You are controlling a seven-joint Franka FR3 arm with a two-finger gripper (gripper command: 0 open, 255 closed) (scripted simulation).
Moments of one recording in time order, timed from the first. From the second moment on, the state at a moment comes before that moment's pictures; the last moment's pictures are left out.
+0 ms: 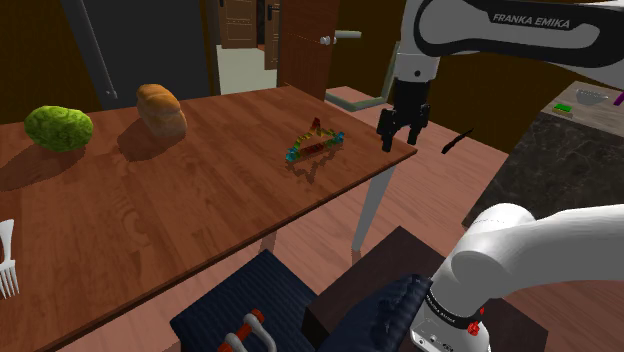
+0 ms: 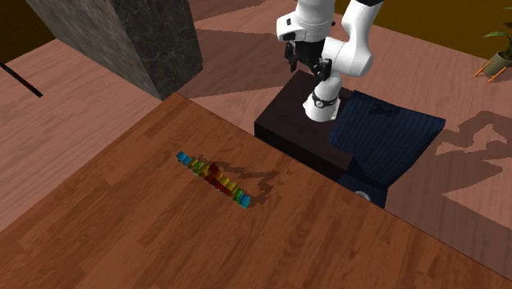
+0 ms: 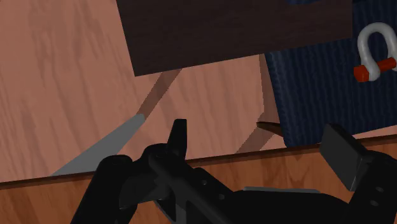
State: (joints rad) arm -0.01 -0.74 -0.07 -2.35 -0.05 1.46 0.14
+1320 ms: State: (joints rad) arm -0.11 -0.06 -0.03 -1.94 0.16 1.72 0.75
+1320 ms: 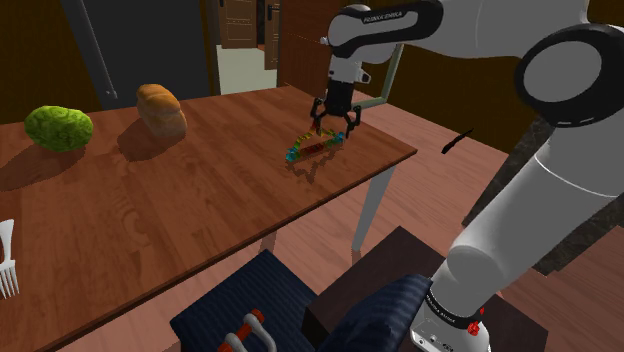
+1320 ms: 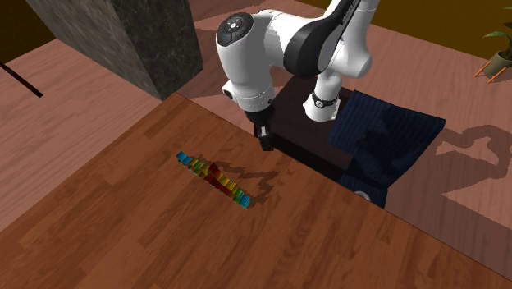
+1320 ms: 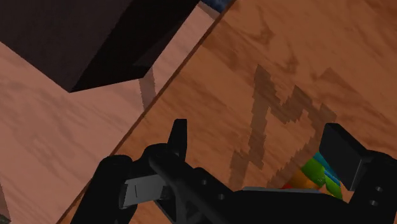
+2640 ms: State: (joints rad) arm -0.21 0.50 -0.13 -1.39 0.33 1.79 1.15
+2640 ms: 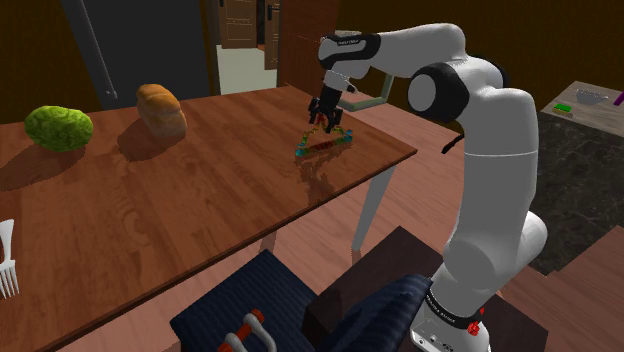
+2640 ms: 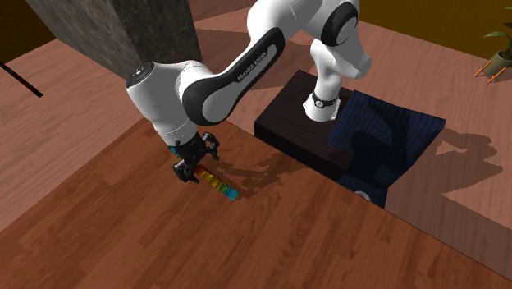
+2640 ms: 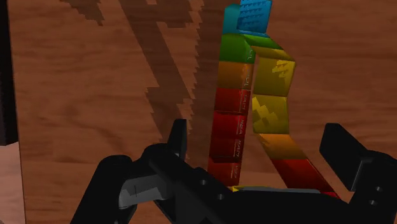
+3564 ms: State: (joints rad) arm -0.22 0.49 -0.13 -1.44 0.33 1.83 1.13
